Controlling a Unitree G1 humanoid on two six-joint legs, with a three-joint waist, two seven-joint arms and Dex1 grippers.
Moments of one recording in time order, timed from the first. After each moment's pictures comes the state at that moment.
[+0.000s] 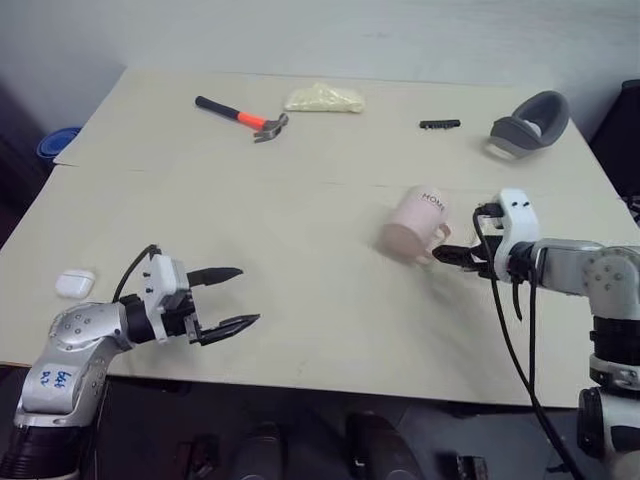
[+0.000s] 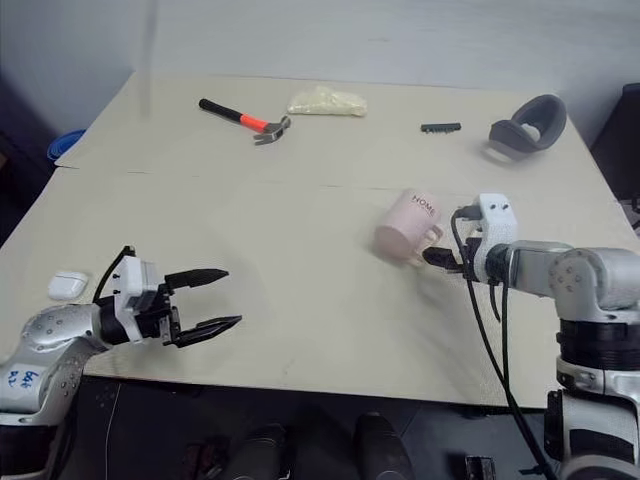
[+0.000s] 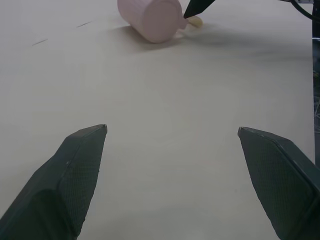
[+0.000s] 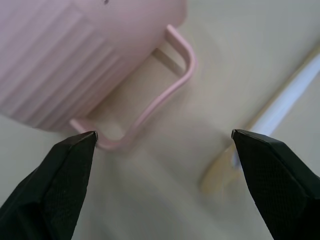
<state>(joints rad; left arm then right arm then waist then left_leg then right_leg) -0.04 0.72 0.19 -0.24 -0.53 0.25 -1.00 -0.67 -0.73 -0.14 0.07 0.75 1.31 0.17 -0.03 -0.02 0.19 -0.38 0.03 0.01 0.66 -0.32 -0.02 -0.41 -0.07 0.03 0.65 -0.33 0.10</state>
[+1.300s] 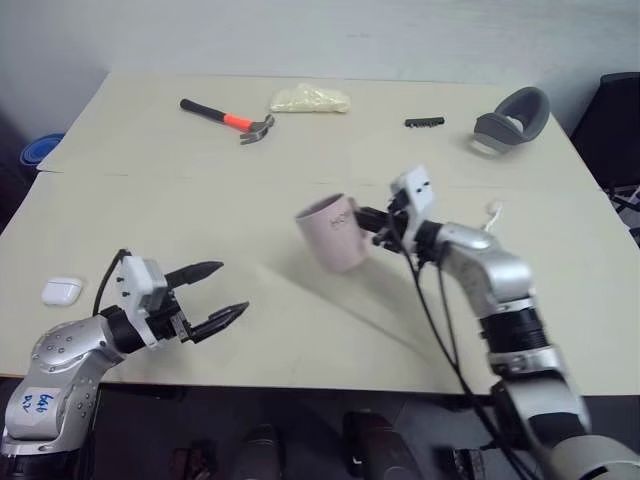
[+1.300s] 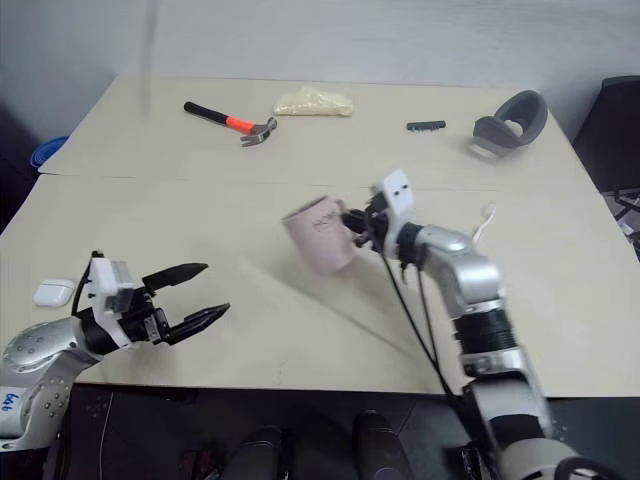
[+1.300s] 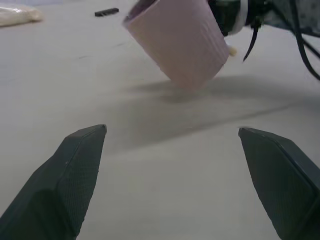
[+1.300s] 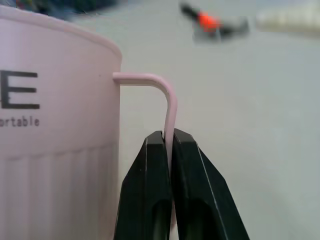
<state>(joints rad) 0.05 0.67 0.34 -0.34 -0.64 0.33 -0.86 -0.71 -0.23 0.08 0.26 0.33 0.23 0.70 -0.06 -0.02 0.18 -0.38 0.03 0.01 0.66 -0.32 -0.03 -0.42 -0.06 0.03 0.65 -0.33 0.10</state>
